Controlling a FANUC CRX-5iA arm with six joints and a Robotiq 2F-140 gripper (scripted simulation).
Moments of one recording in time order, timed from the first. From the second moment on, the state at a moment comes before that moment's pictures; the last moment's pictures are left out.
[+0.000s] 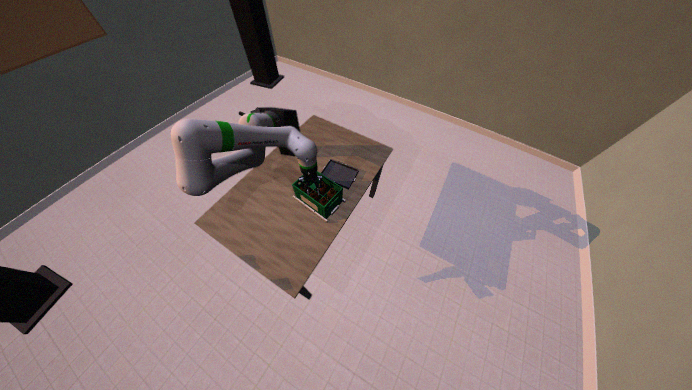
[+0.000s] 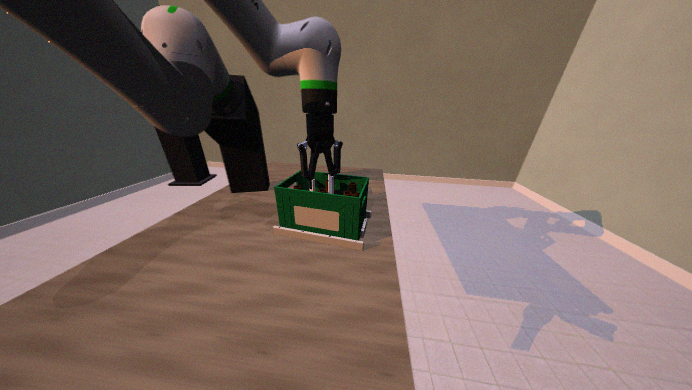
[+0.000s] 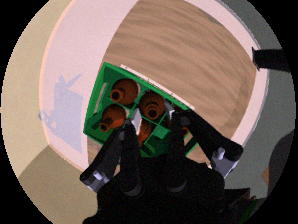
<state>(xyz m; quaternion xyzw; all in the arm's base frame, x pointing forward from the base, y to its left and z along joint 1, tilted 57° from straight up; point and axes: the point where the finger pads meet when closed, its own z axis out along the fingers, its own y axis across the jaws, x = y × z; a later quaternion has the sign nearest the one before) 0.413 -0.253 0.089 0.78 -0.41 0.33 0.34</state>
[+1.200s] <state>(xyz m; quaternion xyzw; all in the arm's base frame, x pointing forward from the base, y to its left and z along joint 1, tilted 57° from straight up) 0.395 -0.193 0.131 0.78 -0.41 0.33 0.34</state>
